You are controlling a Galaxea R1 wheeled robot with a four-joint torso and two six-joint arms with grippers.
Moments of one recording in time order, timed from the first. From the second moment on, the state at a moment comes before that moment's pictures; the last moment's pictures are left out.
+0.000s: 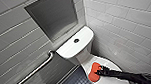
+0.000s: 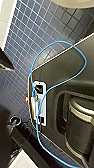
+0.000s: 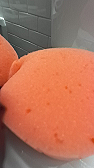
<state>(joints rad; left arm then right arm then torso) 1.42 2.91 -2.43 0.25 0.18 -0.02 -0.54 2.81 -2.31 0.28 -0.17 0.05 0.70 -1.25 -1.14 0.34</state>
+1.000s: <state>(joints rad) 1.42 2.91 -2.43 0.25 0.16 -0.02 -0.76 2.33 -1.77 0.25 -0.10 0.06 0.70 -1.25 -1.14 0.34</state>
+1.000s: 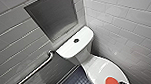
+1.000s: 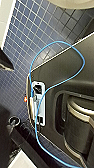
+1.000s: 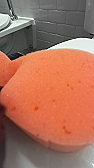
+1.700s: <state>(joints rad) 1.38 2.91 -2.43 0.25 0.16 -0.02 -0.96 2.14 -1.61 0.25 0.05 0.06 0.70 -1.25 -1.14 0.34</state>
